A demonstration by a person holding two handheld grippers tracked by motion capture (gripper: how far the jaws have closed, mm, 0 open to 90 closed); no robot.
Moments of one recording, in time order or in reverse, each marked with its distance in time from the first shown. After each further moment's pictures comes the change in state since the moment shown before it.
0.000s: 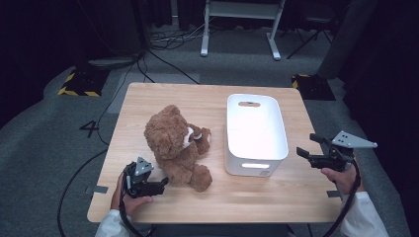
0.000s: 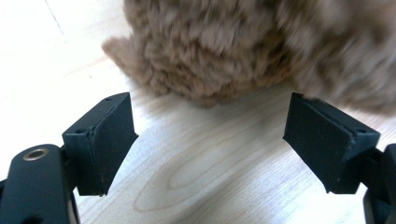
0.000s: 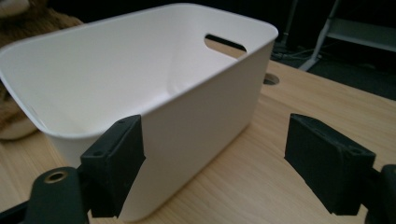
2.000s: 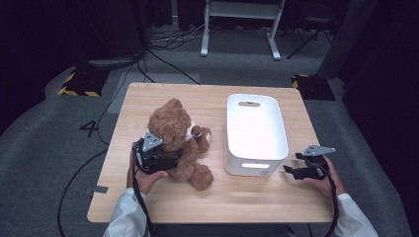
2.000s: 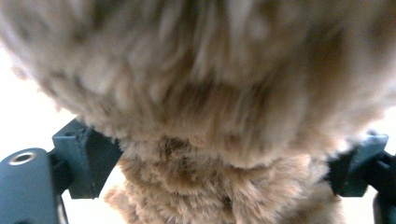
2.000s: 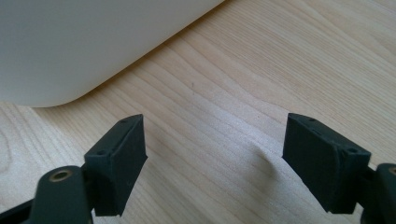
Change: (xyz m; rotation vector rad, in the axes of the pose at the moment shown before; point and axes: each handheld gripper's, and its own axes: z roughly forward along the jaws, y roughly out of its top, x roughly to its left) left arm -0.005 0.071 0.015 -0.186 -0.005 -0.079; right arm -0.006 -0.076 0.064 0.357 -0.010 -0.029
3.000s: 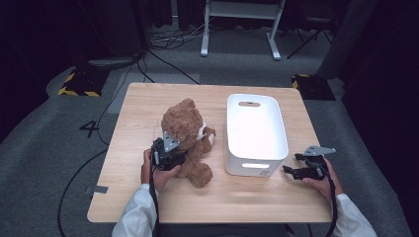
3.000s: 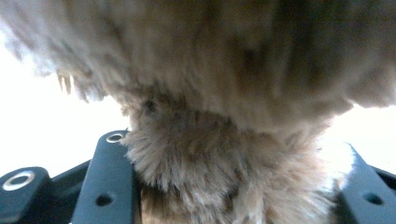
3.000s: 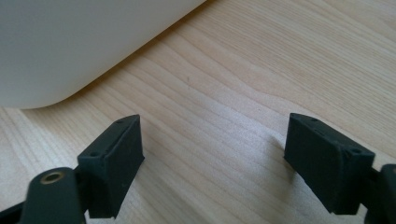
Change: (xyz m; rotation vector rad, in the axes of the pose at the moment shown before) left arm -0.015 -0.003 0.035 0.077 0.067 0.159; right arm -0.005 -0.008 0.007 -0.019 0.016 0.056
